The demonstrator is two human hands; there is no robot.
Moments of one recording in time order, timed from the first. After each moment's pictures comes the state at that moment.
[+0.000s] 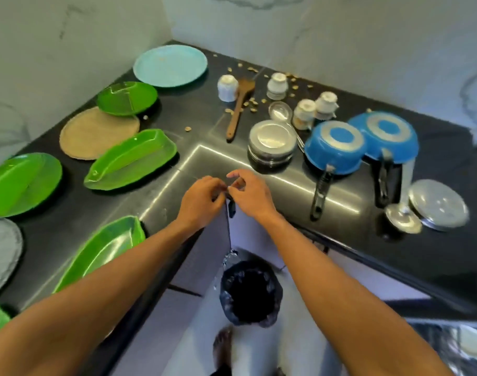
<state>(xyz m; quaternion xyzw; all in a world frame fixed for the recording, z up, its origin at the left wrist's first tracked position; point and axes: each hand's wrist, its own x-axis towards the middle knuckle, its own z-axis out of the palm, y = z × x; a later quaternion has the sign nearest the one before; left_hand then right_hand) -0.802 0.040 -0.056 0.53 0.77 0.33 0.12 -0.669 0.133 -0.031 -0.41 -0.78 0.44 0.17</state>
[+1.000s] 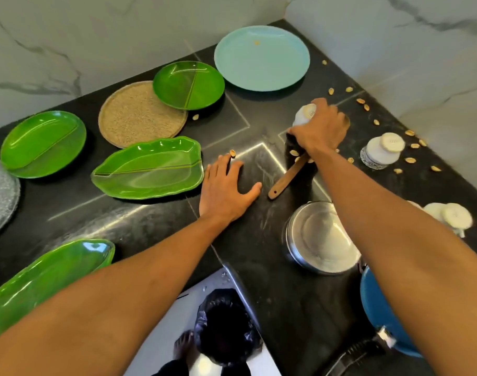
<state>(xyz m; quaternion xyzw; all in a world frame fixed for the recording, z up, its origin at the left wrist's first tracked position) -0.881 0.187 -0.083 0.28 0.94 0.21 -0.04 -0.895 0.430 -0.022 -0.41 -0.89 0.17 0.11</state>
